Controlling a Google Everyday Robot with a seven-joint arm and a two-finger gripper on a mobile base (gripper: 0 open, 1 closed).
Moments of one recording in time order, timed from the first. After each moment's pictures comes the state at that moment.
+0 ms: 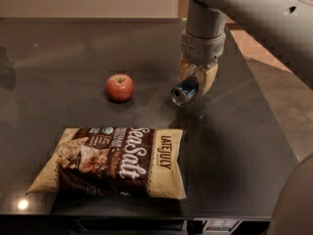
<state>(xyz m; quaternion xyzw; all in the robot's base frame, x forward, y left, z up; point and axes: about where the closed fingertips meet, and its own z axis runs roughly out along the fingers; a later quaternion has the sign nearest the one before) 0.580 -0.111 0.871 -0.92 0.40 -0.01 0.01</state>
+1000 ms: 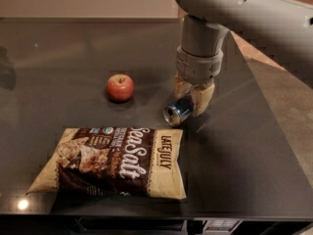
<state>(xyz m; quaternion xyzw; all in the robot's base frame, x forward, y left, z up) 0.521 -0.092 0.859 -0.91 0.42 0.02 0.01</state>
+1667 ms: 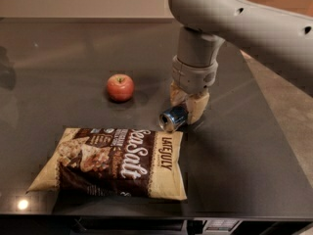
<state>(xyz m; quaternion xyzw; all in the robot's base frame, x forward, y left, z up) 0.510 -0.081 0.840 -0.90 0.43 0.03 0.01</state>
